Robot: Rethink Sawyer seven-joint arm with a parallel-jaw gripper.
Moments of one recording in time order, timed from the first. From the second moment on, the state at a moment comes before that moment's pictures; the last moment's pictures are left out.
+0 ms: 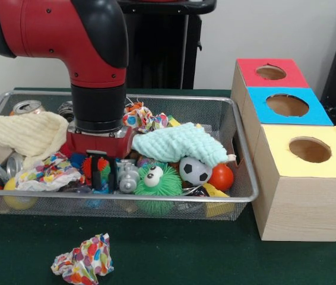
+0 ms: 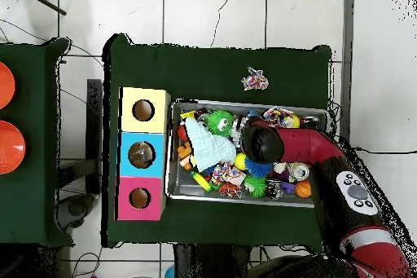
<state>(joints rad) -0.62 -0.44 0.30 1.50 -0.53 0.34 1.94</state>
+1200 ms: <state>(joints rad) -0.63 -0.44 0.31 1.50 -0.53 0.34 1.94</state>
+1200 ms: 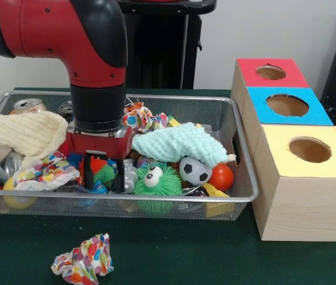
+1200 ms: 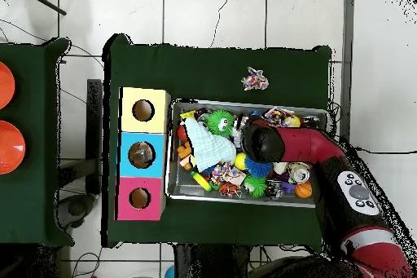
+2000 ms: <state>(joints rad) -0.66 -0.48 0.32 1.50 -0.53 0.34 1.94</state>
